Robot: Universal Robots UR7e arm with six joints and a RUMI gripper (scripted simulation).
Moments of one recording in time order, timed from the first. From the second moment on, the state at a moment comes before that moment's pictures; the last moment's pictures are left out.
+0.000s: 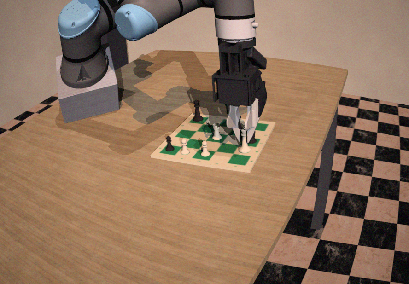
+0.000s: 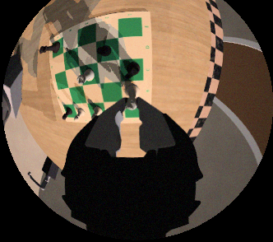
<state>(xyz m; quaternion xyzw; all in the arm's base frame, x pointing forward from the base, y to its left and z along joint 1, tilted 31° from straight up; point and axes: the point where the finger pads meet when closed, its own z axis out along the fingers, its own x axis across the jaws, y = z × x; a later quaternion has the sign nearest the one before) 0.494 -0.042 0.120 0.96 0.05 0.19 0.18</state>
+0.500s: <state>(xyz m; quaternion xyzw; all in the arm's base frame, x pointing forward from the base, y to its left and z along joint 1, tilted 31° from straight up) 0.494 -0.042 0.120 0.96 0.05 0.19 0.18</state>
